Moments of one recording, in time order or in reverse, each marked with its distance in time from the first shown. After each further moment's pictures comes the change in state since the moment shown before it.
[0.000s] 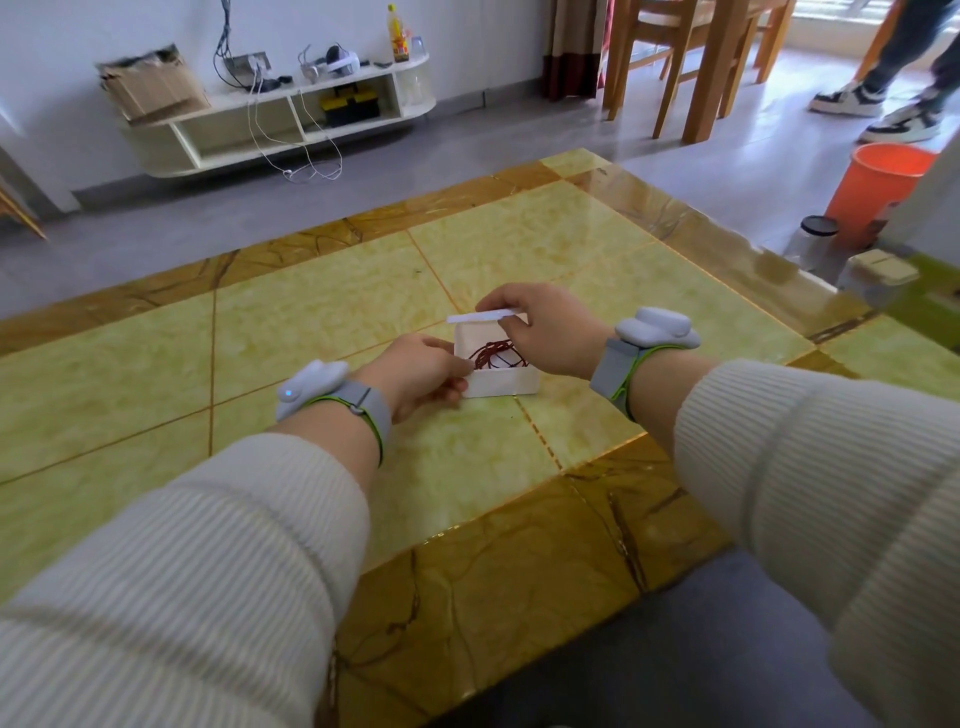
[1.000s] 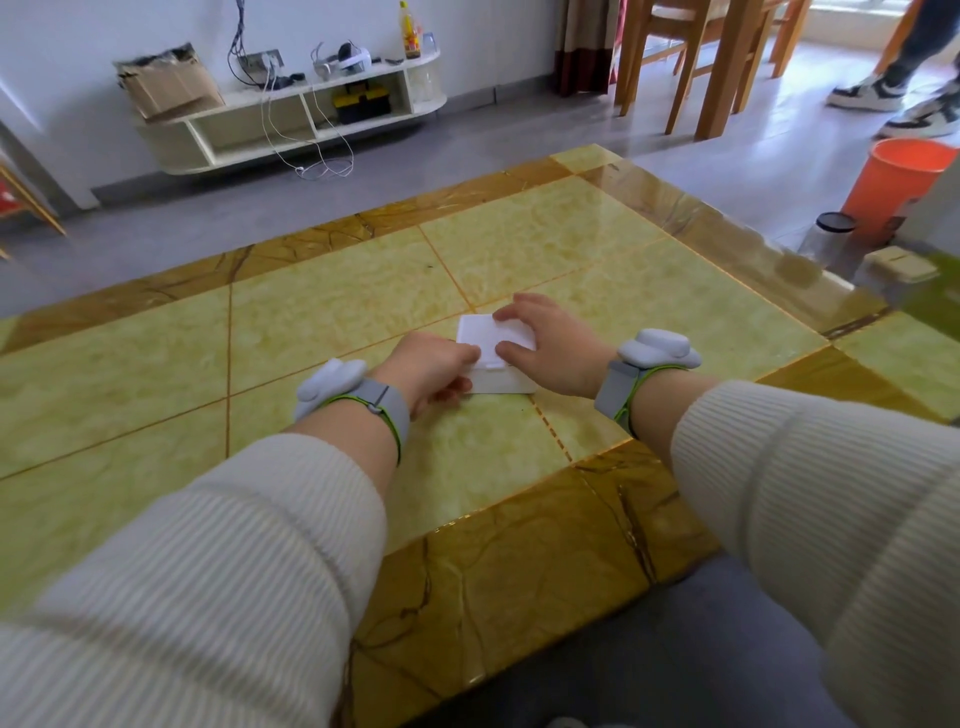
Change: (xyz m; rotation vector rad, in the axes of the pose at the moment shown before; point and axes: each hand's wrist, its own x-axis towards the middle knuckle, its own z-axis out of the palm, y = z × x) left_hand -0.012 -0.001 0.004 0.078 0.113 -0.013; right_hand -0.015 0.001 0.019 -0.012 -0.080 0.097
